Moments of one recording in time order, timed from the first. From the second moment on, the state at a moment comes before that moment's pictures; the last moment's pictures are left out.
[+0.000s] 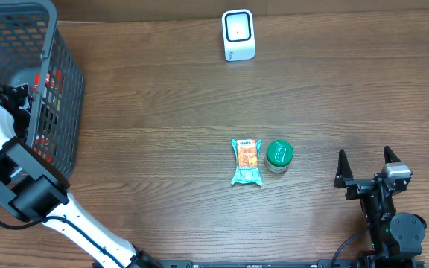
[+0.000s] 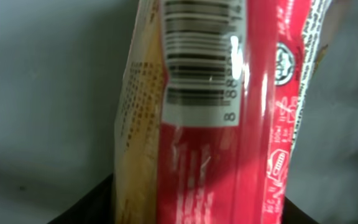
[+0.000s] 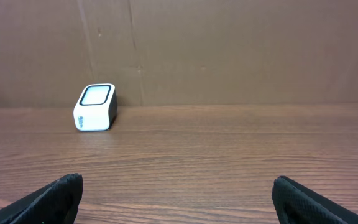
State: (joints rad) left arm 0.74 2.31 1.89 -0.84 0.18 0.37; right arm 0.01 0.01 0.02 -0.03 -0.07 0.05
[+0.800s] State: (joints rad) left arm 0.73 2.05 2.31 -1.03 0.22 0.09; right arm 0.01 0.01 0.02 -0.03 -0.07 0.05
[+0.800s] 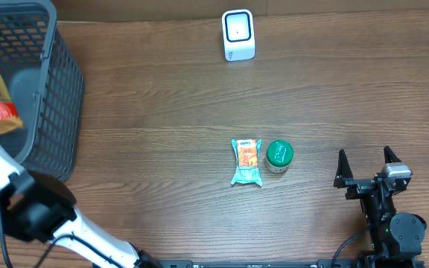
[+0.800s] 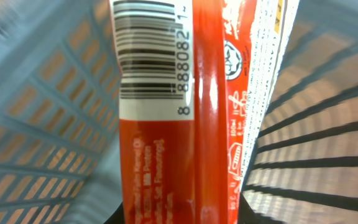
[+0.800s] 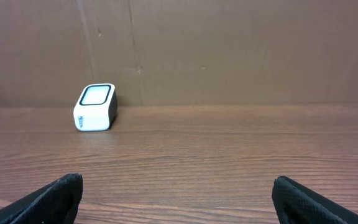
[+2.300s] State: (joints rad) left arm 0.02 1.59 1.60 -1.30 0.38 0.00; right arm 0.01 0.01 0.02 -0.03 -0.07 0.05
